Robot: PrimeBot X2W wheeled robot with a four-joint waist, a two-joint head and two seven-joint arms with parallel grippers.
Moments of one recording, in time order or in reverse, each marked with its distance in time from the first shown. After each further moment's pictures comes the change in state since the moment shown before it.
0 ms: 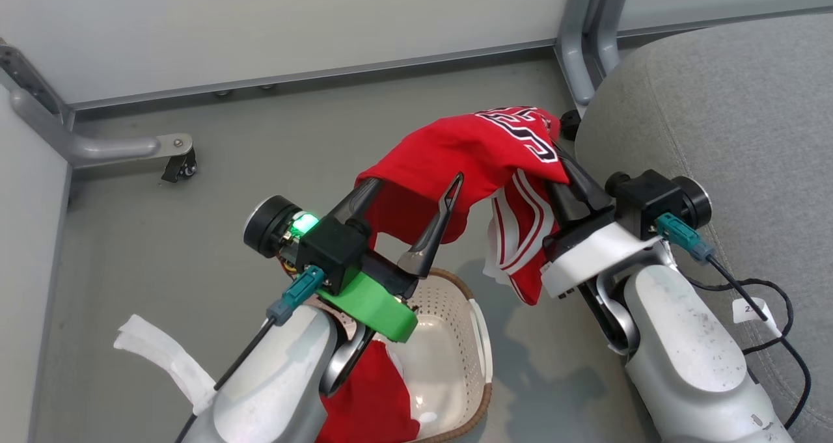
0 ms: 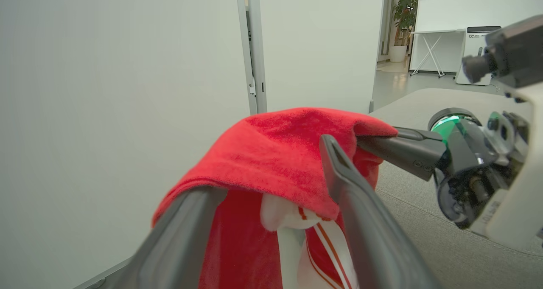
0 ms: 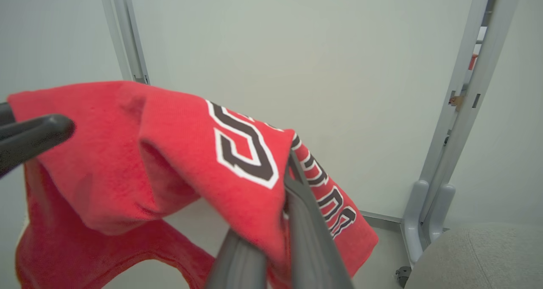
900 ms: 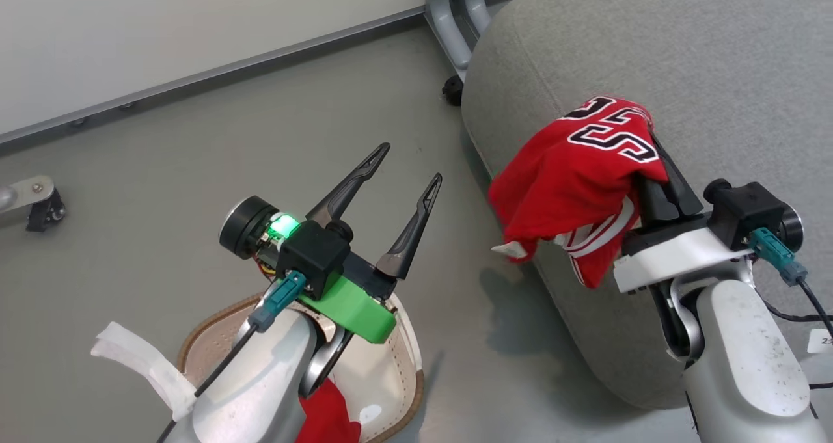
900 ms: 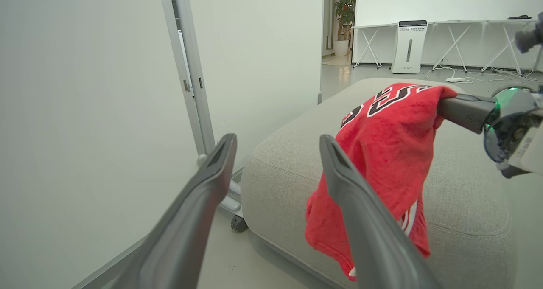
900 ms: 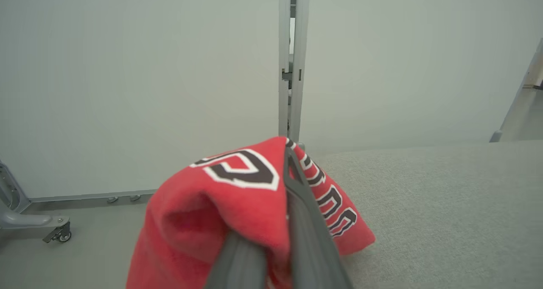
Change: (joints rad) left arm 0.013 0.051 0.016 -0.025 0.030 0.000 -0.002; right arm 0.103 0.000 -0.246 -0.099 -0.053 0.000 0.000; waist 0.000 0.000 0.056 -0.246
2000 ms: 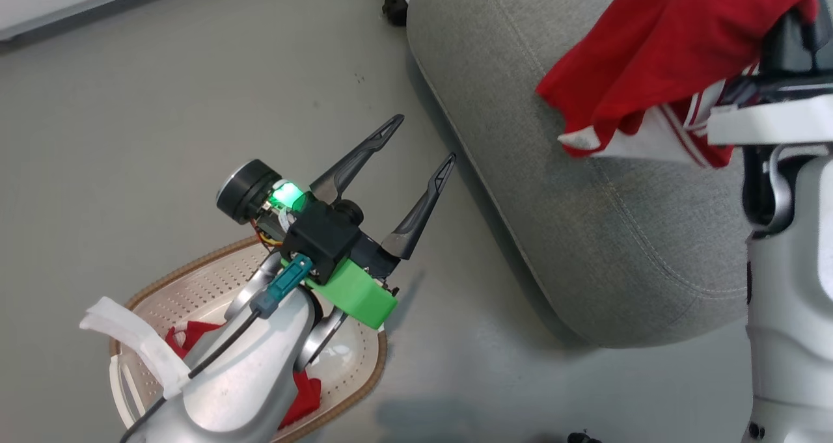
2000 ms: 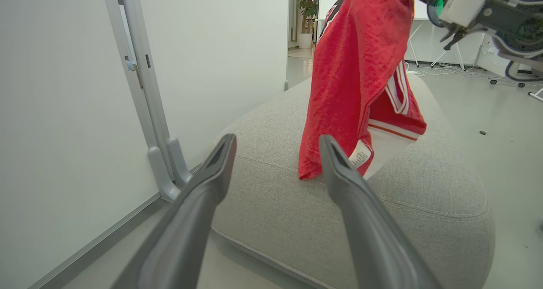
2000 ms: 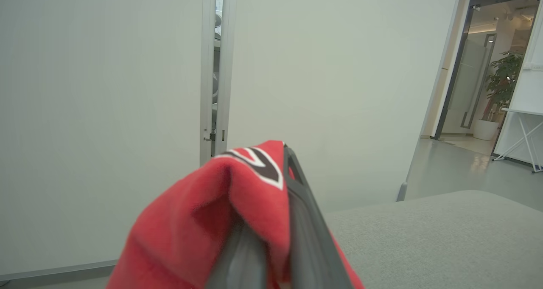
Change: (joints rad) left arm -0.087 0.047 -0.065 -0.034 0.012 0.000 0.000; right arm -0.263 -0.001 -0.208 -0.087 -0.048 0.000 0.000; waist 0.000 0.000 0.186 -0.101
